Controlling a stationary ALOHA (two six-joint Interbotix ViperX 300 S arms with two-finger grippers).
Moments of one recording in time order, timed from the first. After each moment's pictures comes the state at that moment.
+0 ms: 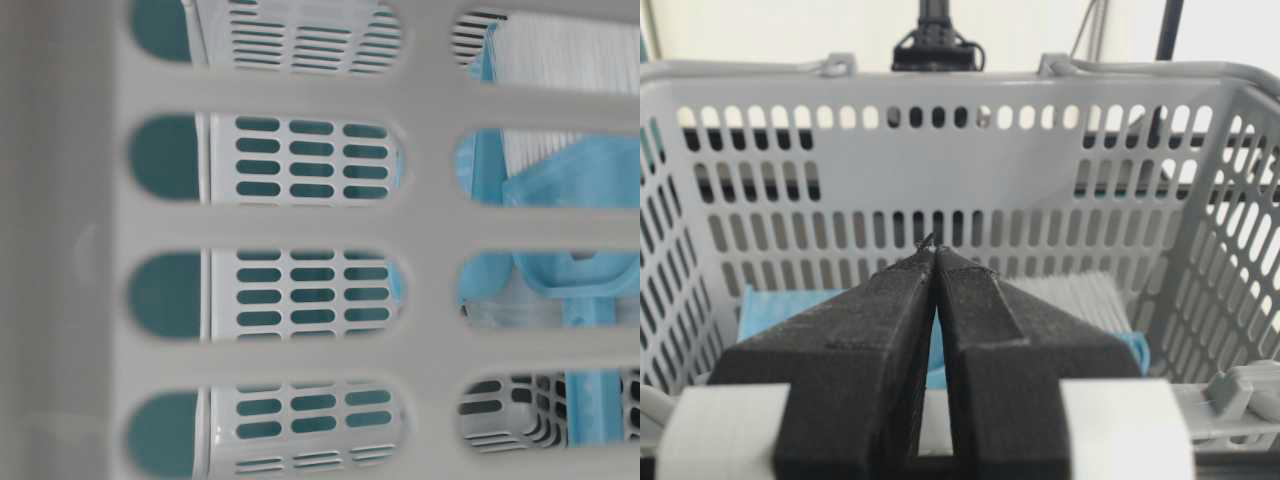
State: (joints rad) left arm 0.00 -0.96 1.17 0.00 -0.29 0.00; right arm 0.00 -0.97 1.18 0.00 -0.29 0.00
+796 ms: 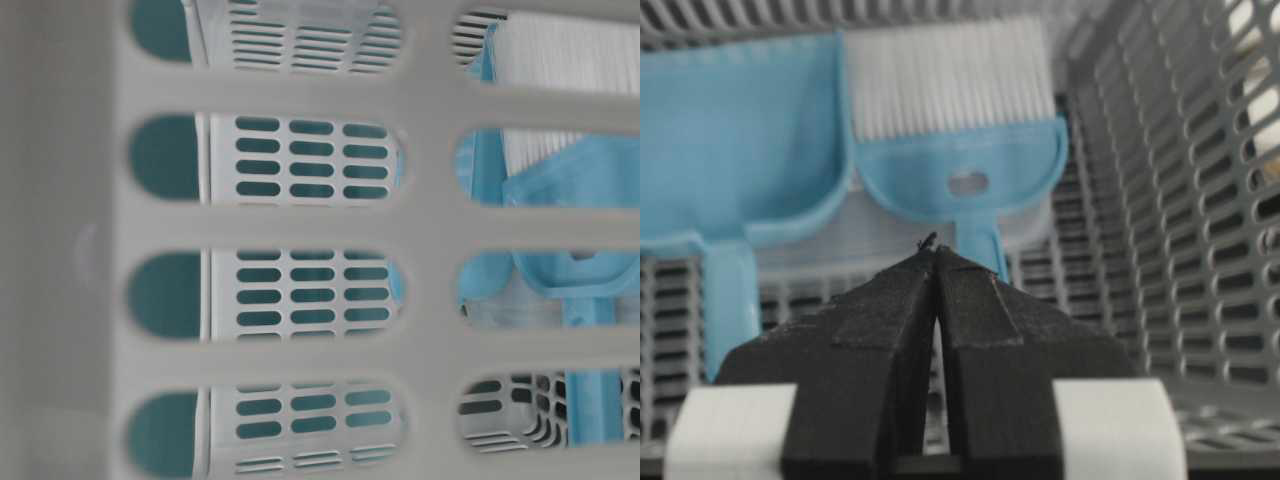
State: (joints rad) left arm -0.16 -0.37 0.36 0.04 0.78 -0.13; right arm -0.01 -1.09 1.16 0.01 0.08 0.02
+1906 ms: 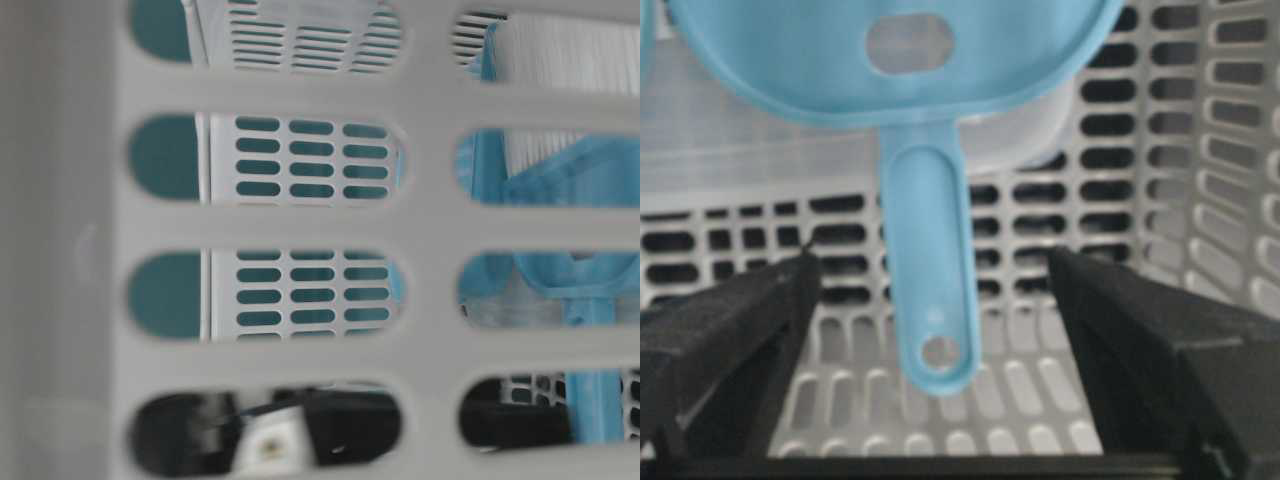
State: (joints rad) left arm -0.22 0.08 0.26 0.04 0.89 -0.26; right arm -0.01 -1.11 1.16 0.01 0.13 0.02
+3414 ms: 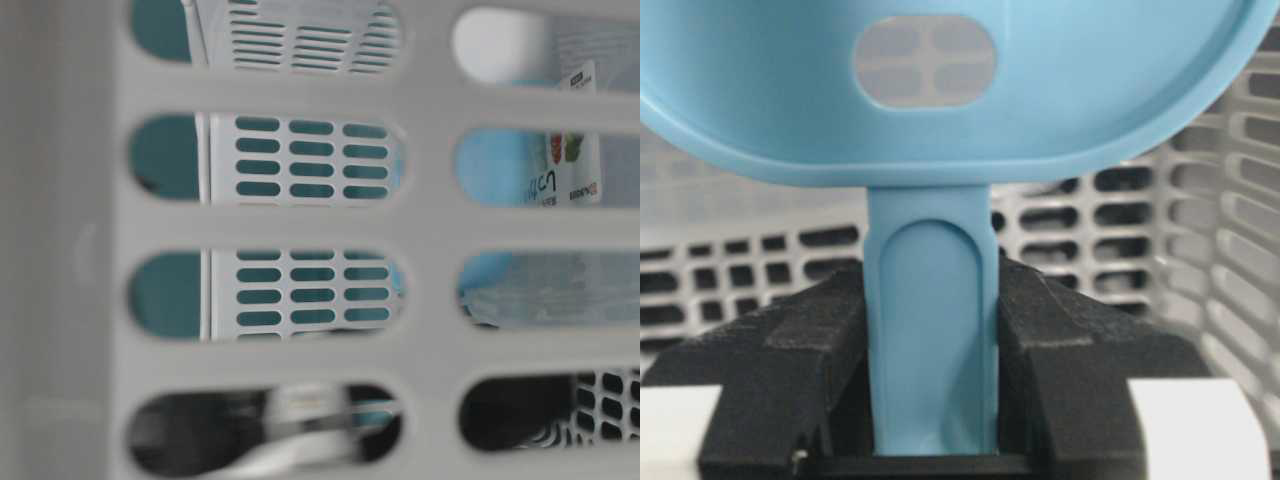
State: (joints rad) left arm -0.23 0.09 0.23 0.04 0.90 -0.22; right arm 0.00 -1.11 1.18 0.01 0.12 0.02
